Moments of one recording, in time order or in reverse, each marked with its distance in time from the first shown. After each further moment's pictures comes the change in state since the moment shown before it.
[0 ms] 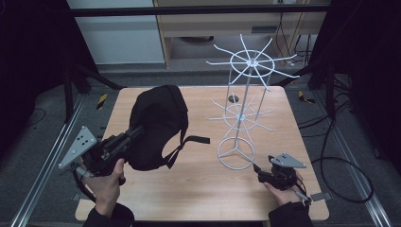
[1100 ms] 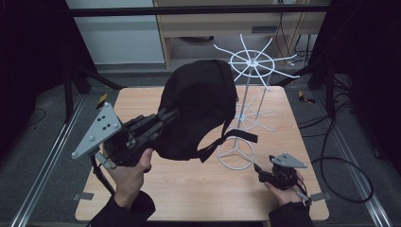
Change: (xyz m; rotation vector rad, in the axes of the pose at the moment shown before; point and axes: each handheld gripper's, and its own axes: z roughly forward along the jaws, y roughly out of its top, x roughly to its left) left arm -0.083 0.067 0.051 -0.051 -0.193 0.116; right arm -0.001 0.000 -0.001 -0.002 -0.003 0.009
